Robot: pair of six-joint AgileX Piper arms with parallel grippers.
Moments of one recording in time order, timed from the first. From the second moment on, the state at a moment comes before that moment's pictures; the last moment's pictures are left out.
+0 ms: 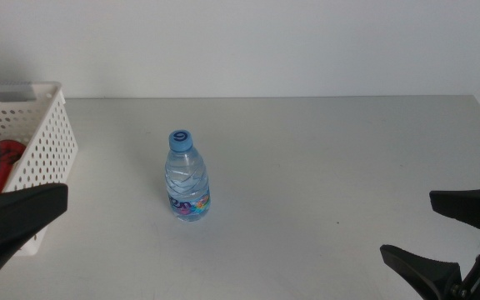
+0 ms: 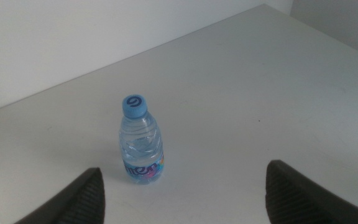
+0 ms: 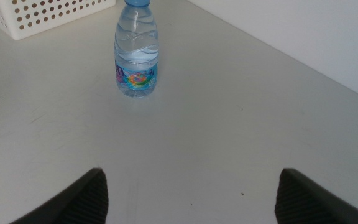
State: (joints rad) left arm -0.50 0.54 -0.82 -0.15 0.74 0.14; right arm 0.67 0.69 -0.47 -0.07 0.26 -0.07
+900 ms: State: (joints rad) left arm -0.50 0.67 -0.76 -0.04 0.30 0.11; right arm 0.67 0.69 -0.47 -0.07 0.26 -0.07
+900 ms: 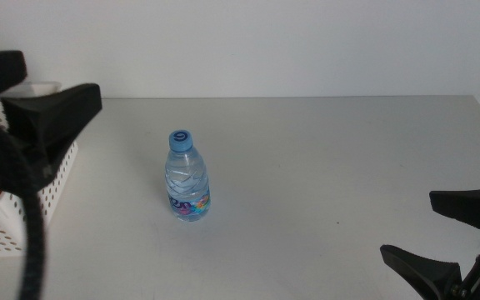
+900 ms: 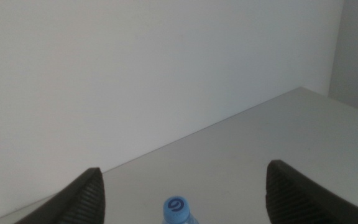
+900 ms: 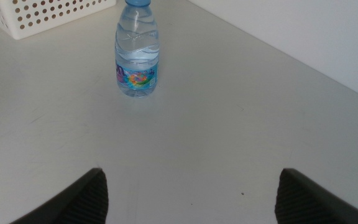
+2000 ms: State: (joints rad) left arm -0.50 1.39 -0.45 -0.11 -0.69 0.02; right arm 0.67 0.69 -0.47 -0.07 0.26 -0.07
